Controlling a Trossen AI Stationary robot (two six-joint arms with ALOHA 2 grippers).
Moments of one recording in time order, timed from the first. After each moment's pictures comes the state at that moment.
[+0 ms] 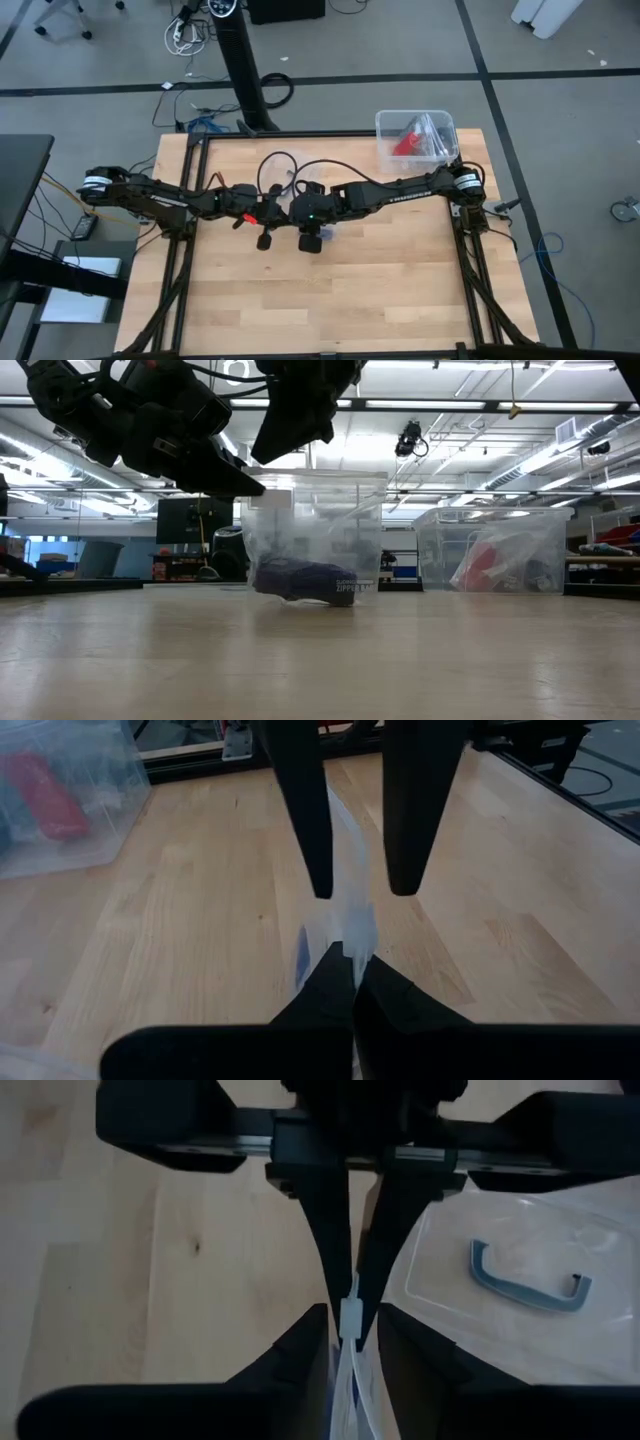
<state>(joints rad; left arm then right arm) 0.06 1.27 0.42 0.48 0.18 0.15 0.10 2.00 1.77 -0.62 0.18 0.11</state>
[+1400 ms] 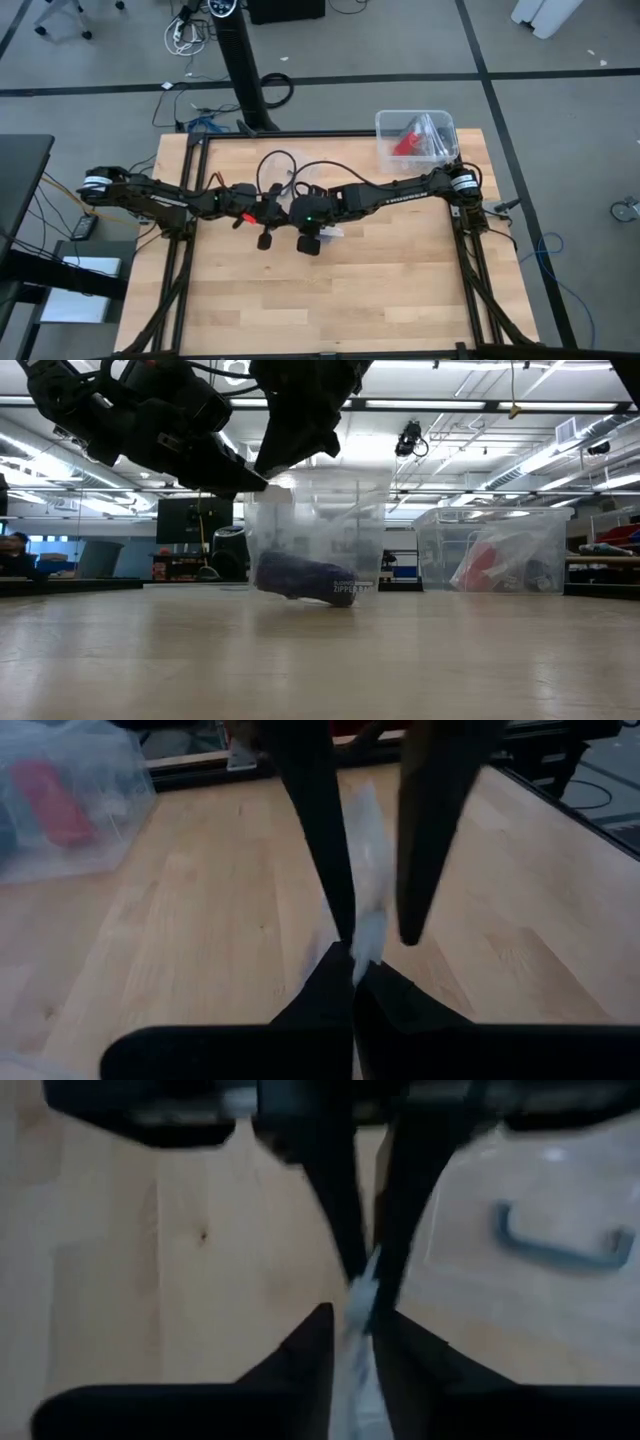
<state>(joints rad) 0.06 1.27 0.42 0.51 0.18 0.13 0.10 2.02 1.77 -0.65 0.15 0.22</state>
